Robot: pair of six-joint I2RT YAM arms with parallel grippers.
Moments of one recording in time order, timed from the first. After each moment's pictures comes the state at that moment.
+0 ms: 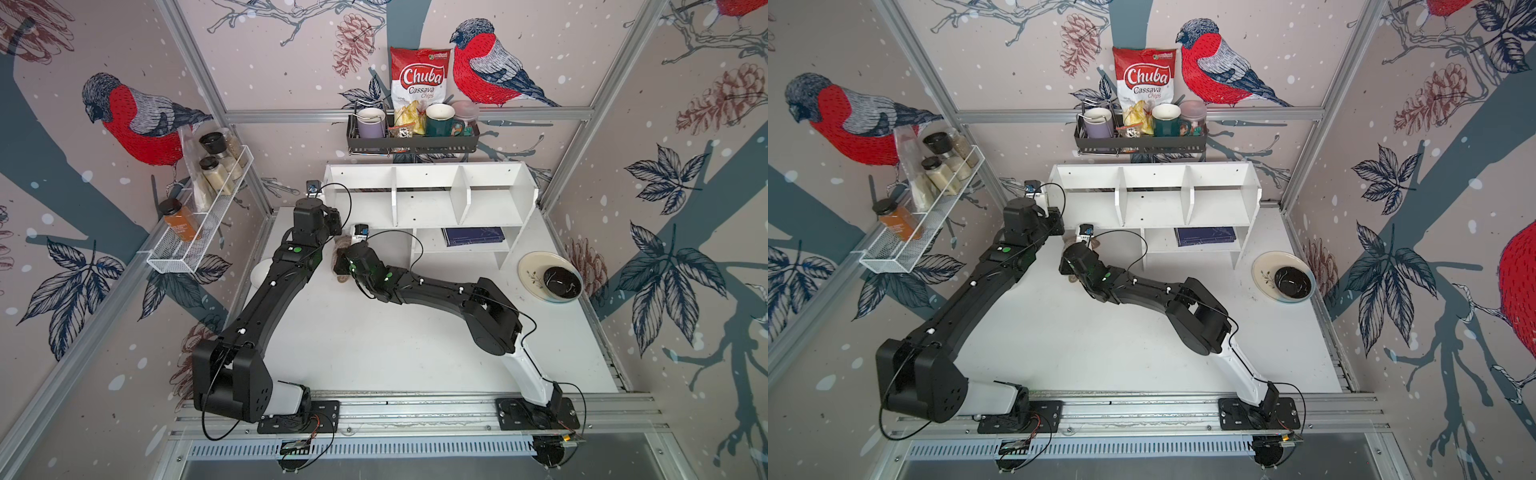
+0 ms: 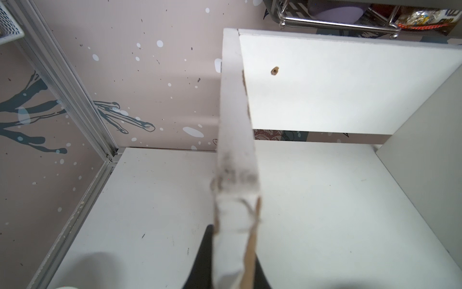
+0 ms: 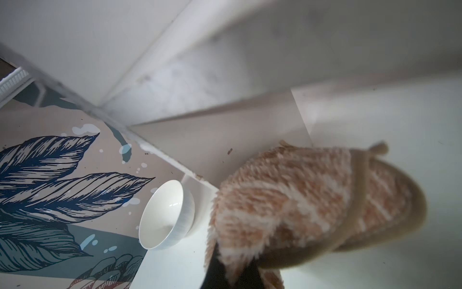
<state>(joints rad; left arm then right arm) -0.21 1.40 1.22 -0.15 -0.14 -0.13 1.06 2.26 1.81 0.11 0.30 0.71</state>
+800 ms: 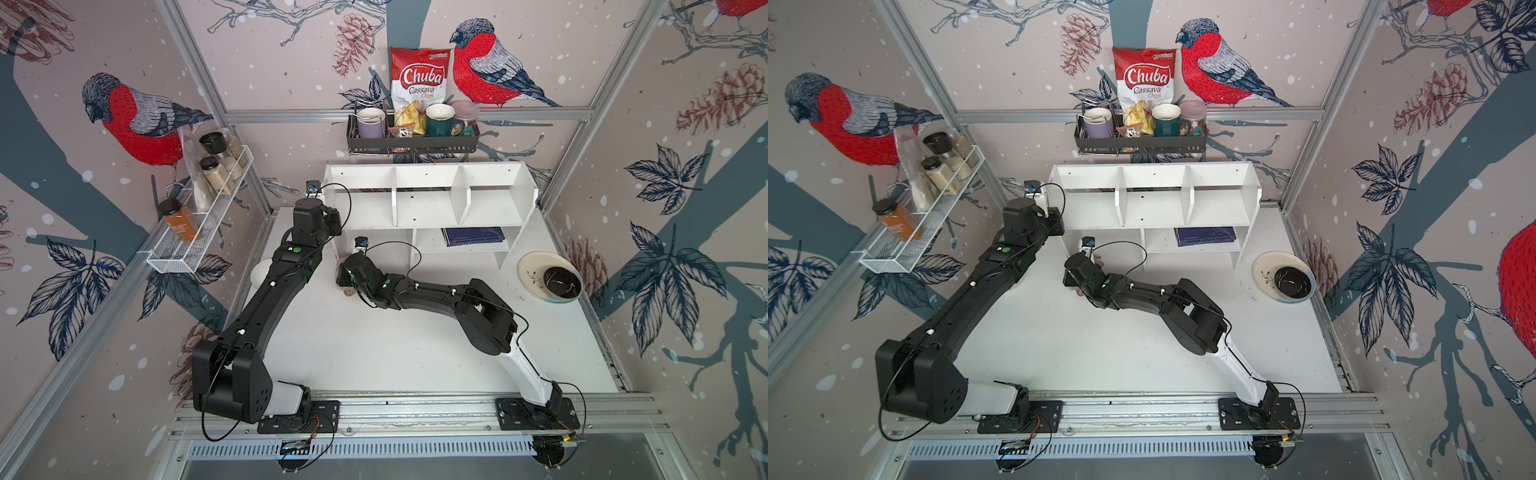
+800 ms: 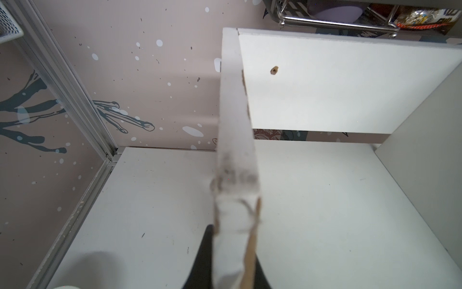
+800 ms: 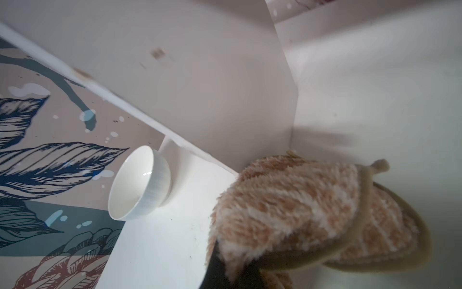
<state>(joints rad) -0.21 1.40 1.21 -0.16 -0.14 -0.14 1.07 2.32 1.74 0.06 0.25 0.77</state>
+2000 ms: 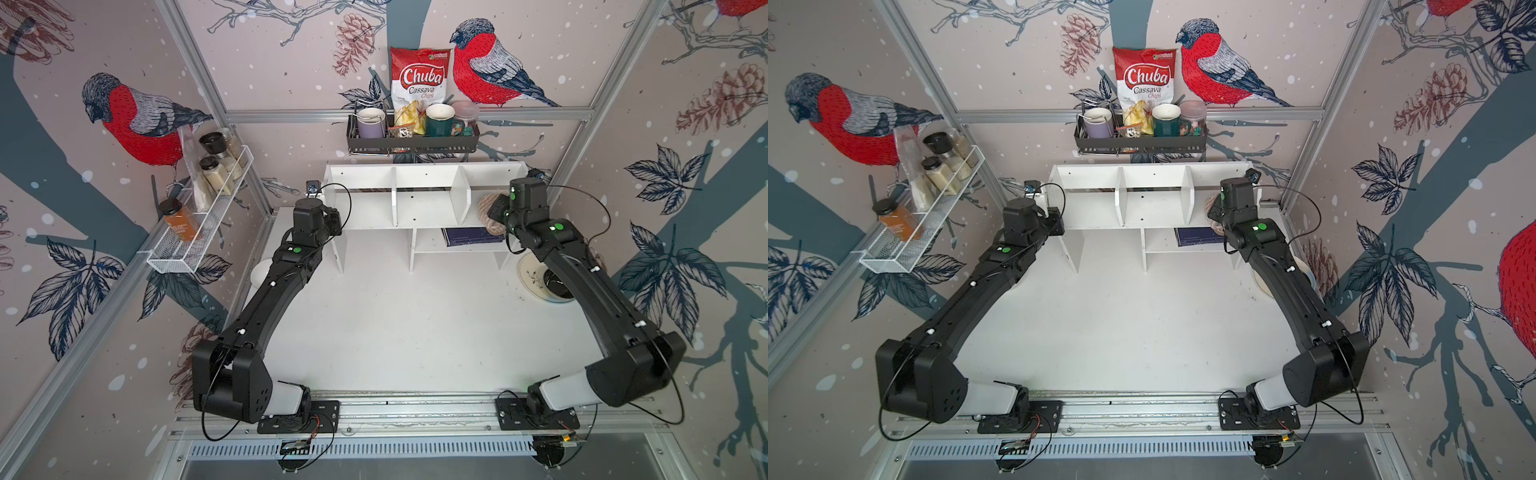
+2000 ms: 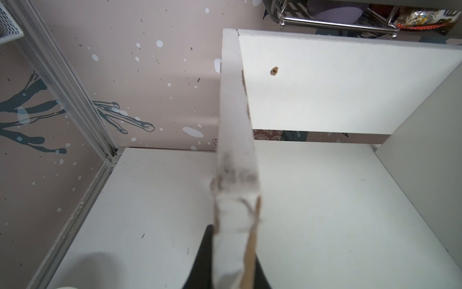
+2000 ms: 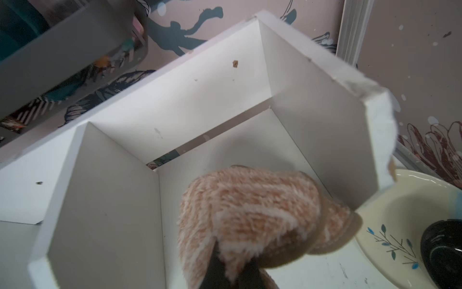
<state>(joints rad) -0.21 1.40 1.21 -0.15 -0.14 -0.13 0.34 1.51 1.56 -0.59 0.31 0.55</state>
